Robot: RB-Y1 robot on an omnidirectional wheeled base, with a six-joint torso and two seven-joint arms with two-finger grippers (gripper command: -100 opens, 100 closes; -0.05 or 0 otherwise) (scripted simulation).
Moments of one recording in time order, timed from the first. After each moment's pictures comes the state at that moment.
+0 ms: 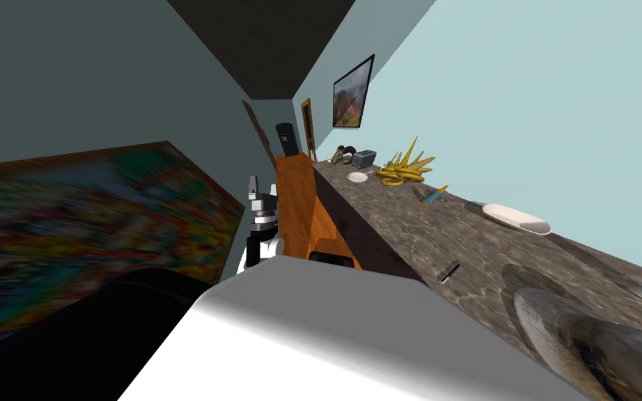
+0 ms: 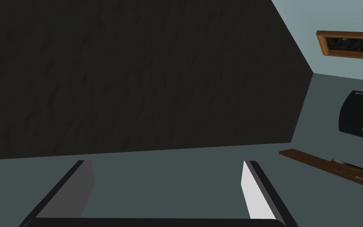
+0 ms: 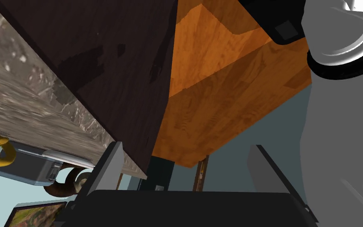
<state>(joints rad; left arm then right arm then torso) 0.54 0.03 0.03 -2.36 0.07 -0.42 0.03 1.48 -0.71 -0.19 -2.09 0.91 -0.49 0.67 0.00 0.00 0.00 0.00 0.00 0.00</state>
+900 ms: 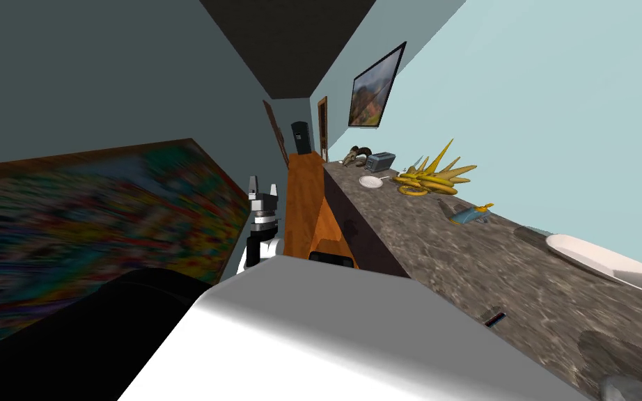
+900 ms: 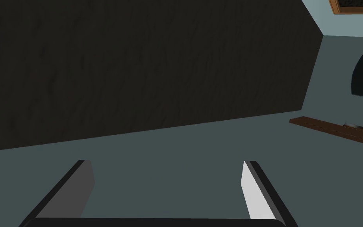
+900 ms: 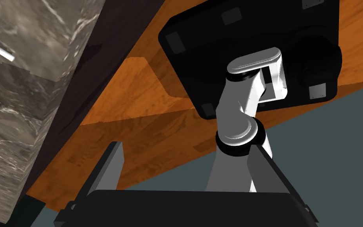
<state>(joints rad) 0.54 0.03 0.03 -2.36 0.07 -0.42 0.03 1.66 -0.86 -0.23 -2.09 1.17 -0.42 0.77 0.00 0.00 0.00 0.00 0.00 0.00</state>
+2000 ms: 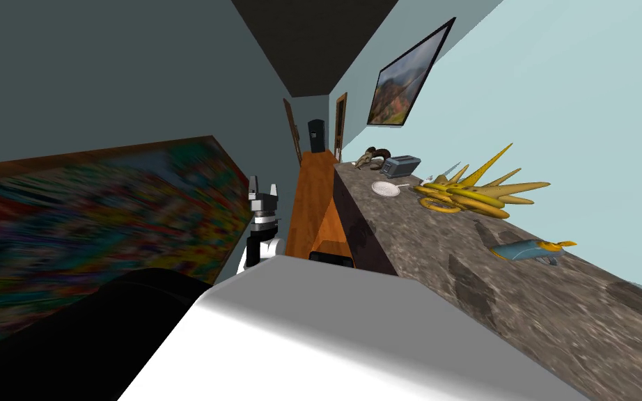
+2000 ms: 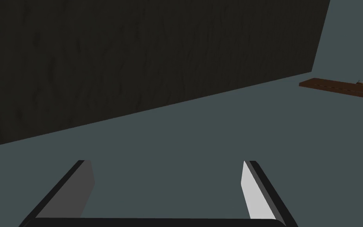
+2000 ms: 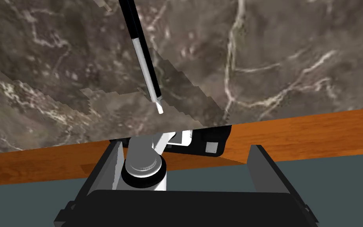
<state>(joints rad) 0.54 0.03 0.03 -2.36 0.07 -0.42 0.03 1.83 -1.04 -0.26 -2.10 1.48 -0.33 0.87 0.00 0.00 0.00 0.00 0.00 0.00</state>
